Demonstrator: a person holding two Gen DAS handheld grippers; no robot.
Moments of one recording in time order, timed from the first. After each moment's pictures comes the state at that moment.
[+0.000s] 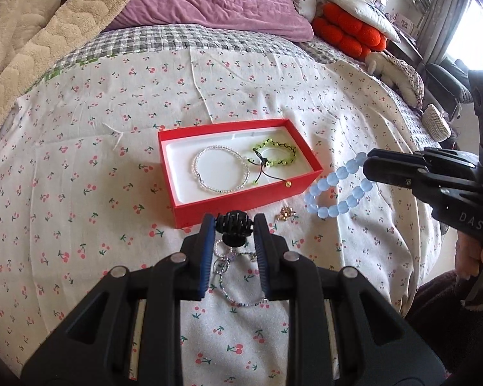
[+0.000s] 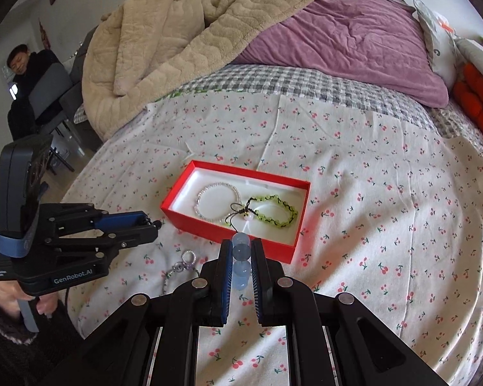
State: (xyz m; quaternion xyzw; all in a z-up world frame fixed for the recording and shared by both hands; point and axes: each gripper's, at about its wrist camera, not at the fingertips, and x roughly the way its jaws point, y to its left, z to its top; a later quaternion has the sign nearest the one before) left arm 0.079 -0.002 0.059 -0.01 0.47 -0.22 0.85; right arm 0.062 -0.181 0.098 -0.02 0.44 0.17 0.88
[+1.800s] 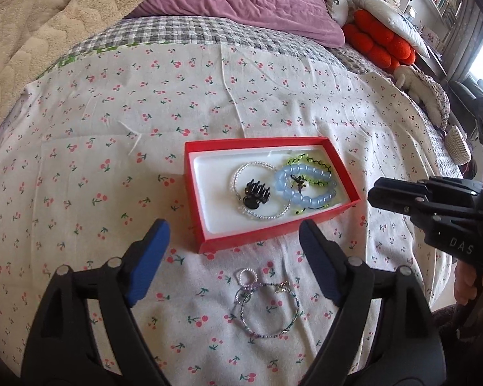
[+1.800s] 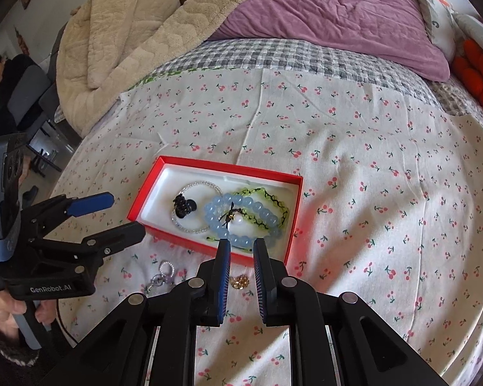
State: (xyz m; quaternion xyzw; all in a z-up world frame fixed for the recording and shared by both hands) left arm 0.114 0.009 0.041 -0.02 0.49 -0.17 0.85; right arm 0.106 -0.182 0.065 0.00 0.50 0.15 0.85
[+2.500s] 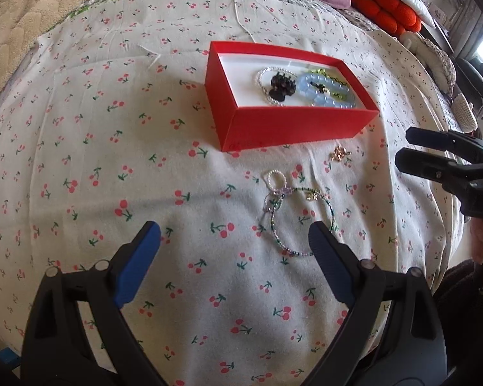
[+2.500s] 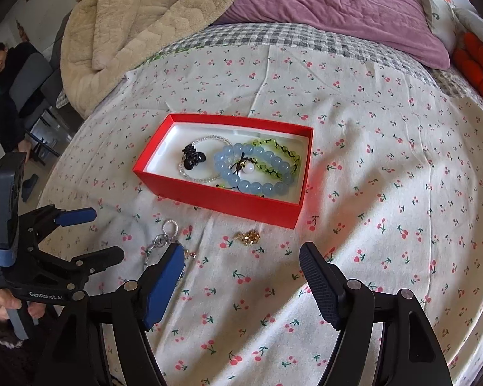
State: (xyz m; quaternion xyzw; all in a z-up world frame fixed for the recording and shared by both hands) left arm 0.062 0.030 -0.005 0.00 0.55 -0.17 0.82; right arm 0.069 -0.176 0.039 -0.02 0.52 0.15 0.84
